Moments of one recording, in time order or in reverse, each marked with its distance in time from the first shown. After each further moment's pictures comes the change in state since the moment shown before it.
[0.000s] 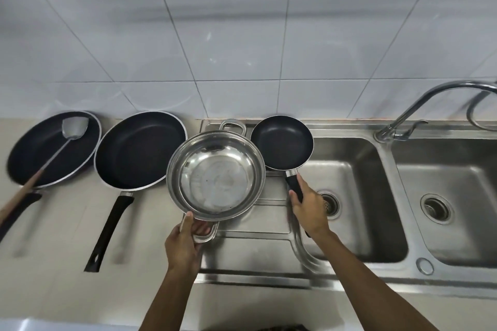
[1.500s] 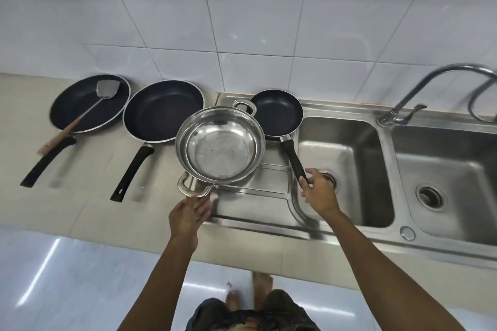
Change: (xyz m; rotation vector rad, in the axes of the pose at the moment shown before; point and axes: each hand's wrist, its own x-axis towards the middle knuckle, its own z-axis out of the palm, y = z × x) left_hand -0.070 -0.019 -0.058 0.046 0.028 -0.032; right_hand -0.062 0.006 -0.046 0.157 -0.231 0.189
